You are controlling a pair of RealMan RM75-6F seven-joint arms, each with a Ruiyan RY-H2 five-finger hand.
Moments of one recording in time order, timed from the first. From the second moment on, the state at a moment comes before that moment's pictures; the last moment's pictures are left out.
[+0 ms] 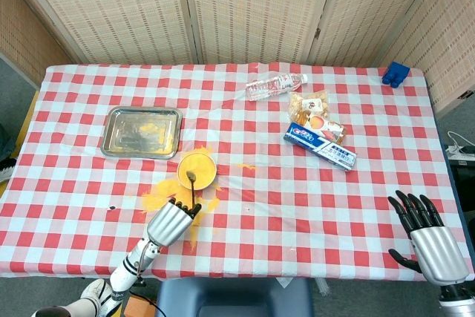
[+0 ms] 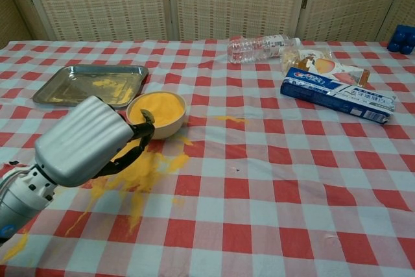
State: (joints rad) left arm -0.53 -2.08 0.07 -0.54 1.79 1.64 0.30; right arm -0.01 -1.07 -0.06 -1.68 -1.70 1.54 -0.12
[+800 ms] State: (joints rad) left arm -0.57 -2.10 0.04 -0.48 1.79 1.74 0.14; right arm 0.00 -1.07 -0.05 -1.68 -1.68 1.52 -0.13
